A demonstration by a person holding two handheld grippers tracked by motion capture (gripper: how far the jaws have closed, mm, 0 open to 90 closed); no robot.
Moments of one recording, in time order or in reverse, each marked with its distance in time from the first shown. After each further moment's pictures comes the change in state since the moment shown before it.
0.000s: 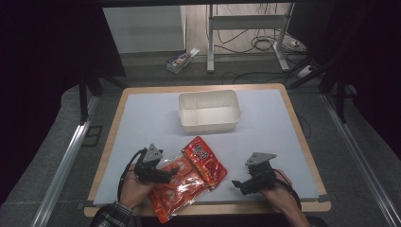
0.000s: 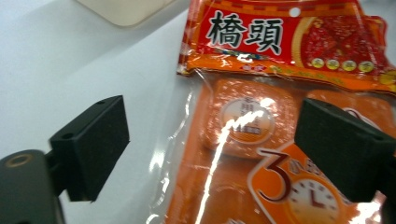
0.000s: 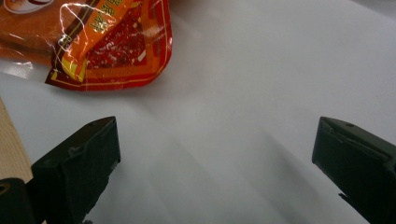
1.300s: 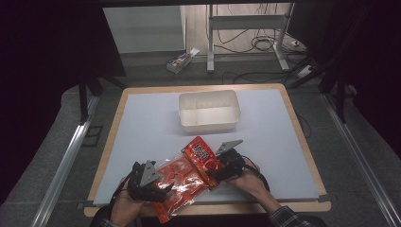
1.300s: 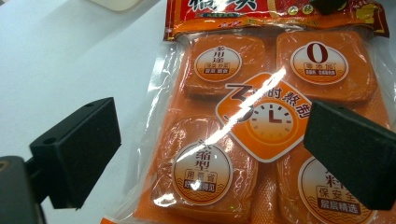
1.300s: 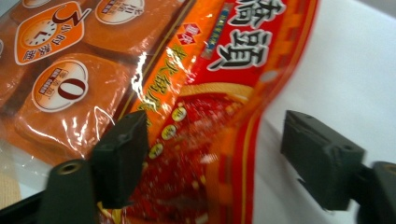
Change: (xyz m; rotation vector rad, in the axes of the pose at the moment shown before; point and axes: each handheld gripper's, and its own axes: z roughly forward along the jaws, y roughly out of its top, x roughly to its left) left arm -0.030 -0.025 -0.027 0.035 0.102 0.135; right arm 0.020 0.062 0.066 0.041 0.165 -0.008
